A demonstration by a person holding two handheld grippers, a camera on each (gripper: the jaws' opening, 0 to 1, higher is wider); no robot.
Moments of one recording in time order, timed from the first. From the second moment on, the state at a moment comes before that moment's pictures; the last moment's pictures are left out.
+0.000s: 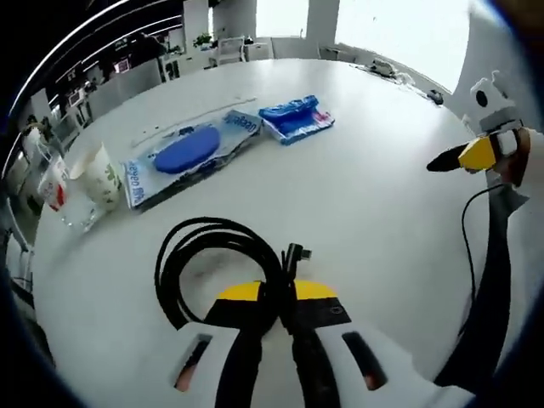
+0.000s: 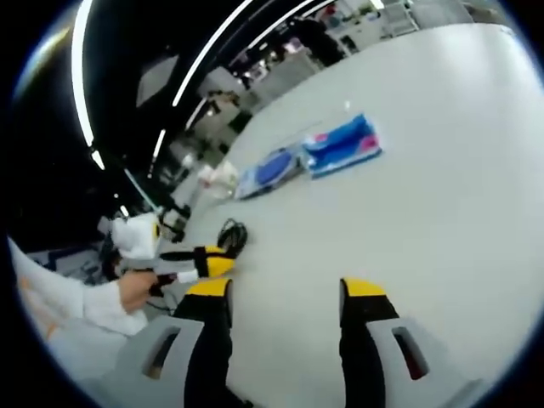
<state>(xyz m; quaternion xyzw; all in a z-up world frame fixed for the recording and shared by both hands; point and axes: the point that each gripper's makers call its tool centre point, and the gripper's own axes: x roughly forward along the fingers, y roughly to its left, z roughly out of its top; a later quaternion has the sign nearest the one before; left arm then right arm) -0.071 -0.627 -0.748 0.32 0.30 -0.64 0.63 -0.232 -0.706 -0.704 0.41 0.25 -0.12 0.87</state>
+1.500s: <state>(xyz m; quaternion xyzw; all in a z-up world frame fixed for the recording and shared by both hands) -0.147 -0.680 -0.672 0.33 0.09 -0.73 0.59 -0.144 -0.702 -0.655 0.53 0.21 -0.04 0.82</state>
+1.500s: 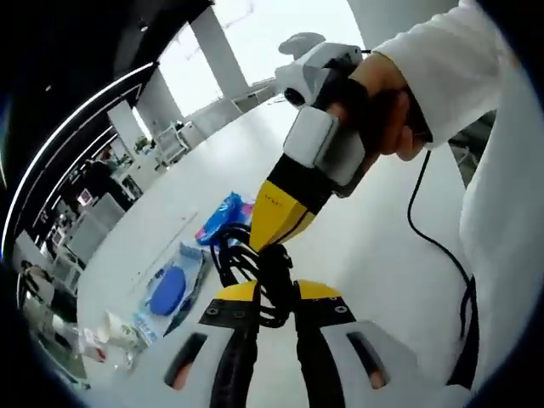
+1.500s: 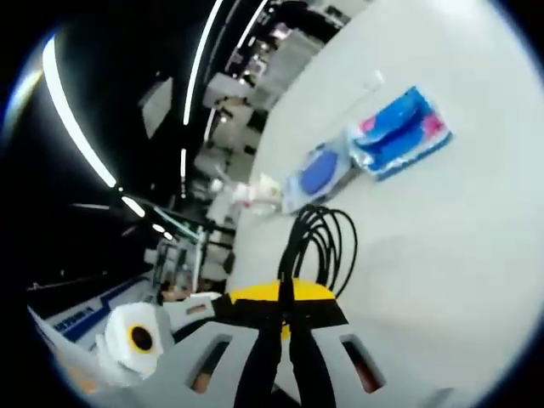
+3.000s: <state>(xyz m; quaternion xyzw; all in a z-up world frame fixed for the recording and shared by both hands) -0.036 -0.601 -0.672 0.11 0.24 -0.58 0.77 -0.192 -0.771 -0.762 0.56 0.24 -0.17 0.77</state>
